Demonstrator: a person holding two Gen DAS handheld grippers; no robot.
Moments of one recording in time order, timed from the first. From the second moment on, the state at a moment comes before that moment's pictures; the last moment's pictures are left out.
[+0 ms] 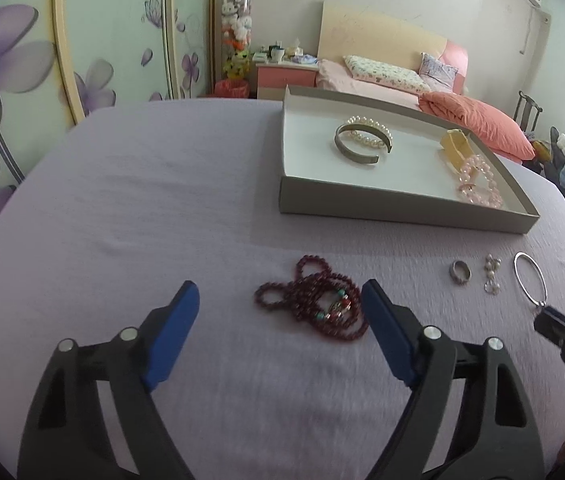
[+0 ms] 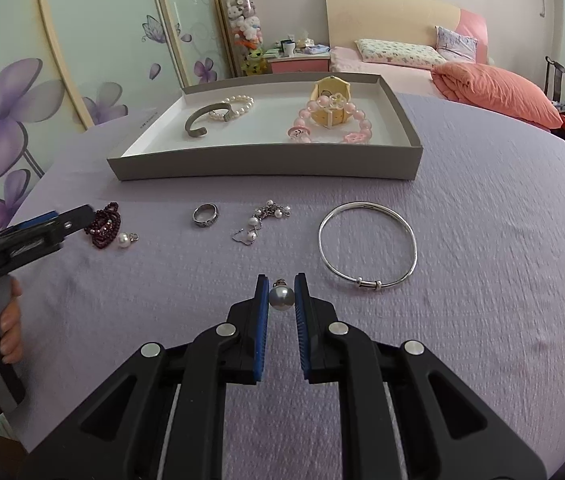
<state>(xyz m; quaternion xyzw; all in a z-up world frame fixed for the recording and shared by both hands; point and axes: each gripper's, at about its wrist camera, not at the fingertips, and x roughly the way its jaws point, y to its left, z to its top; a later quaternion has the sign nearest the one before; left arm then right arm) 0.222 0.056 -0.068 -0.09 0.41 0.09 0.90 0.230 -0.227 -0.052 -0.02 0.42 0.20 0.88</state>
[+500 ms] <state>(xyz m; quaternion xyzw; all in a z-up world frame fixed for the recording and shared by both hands) 0.243 0.027 -0.080 -0.04 0.43 0.09 0.90 0.232 -0.231 -0.052 -0.01 0.42 0.20 0.88</state>
